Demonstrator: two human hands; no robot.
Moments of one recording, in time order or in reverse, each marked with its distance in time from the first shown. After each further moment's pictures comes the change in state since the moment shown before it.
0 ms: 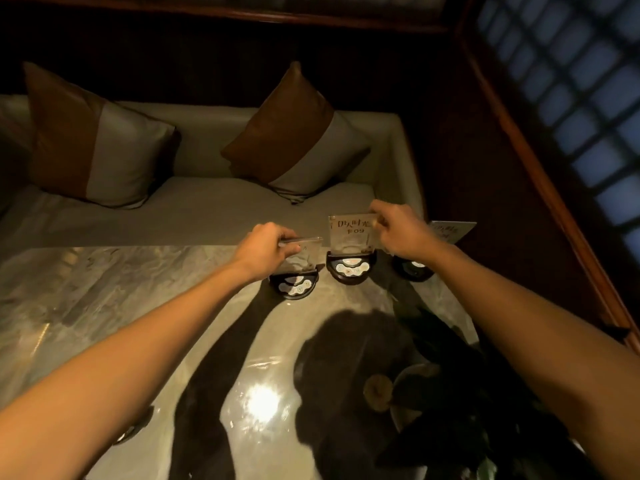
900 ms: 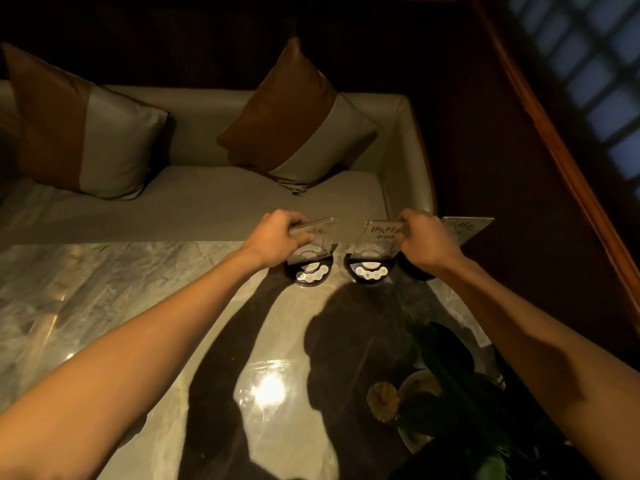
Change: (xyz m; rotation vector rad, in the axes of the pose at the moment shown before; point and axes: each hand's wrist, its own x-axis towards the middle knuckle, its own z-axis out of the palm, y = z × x) left_hand 0.046 -0.004 0.022 -0.104 -0.017 -0.003; right_hand 0.007 0.056 0.027 -0.109 0.084 0.184
